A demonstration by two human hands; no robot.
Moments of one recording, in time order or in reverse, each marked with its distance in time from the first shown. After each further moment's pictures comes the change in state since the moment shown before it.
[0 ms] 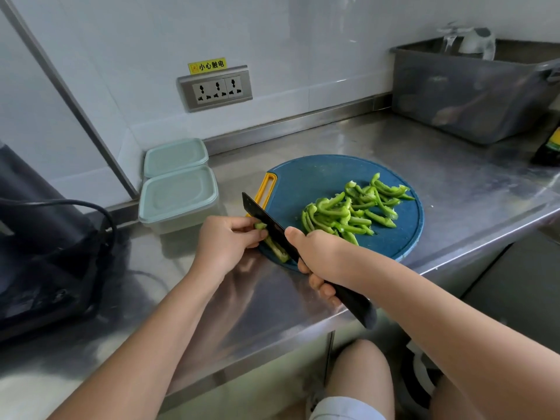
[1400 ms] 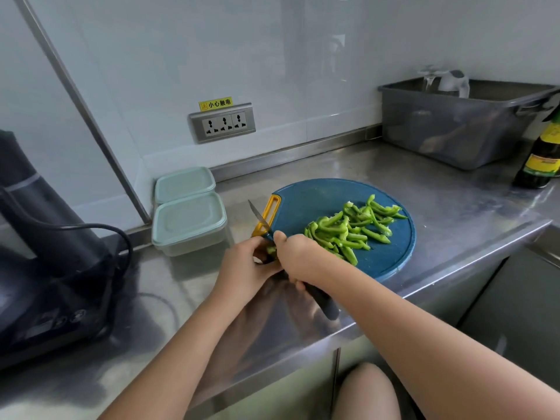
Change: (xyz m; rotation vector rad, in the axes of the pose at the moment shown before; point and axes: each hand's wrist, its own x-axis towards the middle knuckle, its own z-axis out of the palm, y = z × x) left_hand -0.007 -0.004 0.006 0.459 -0.032 0.333; right_hand 0.033 -0.028 0.018 -0.279 0.323 -0.307
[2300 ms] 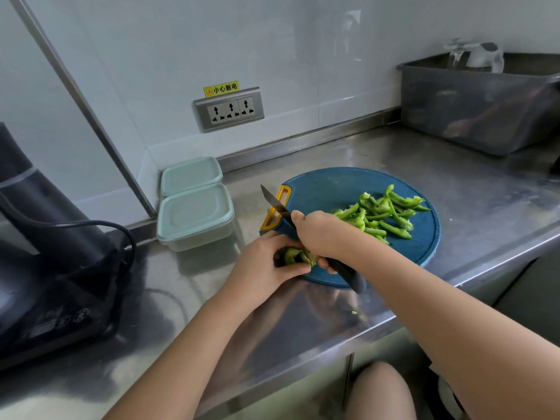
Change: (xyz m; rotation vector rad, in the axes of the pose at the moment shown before) left_hand 0.003 0.001 0.004 0.069 -0.155 0.121; right_hand 0.020 0.003 -0.025 0.046 0.024 -0.020
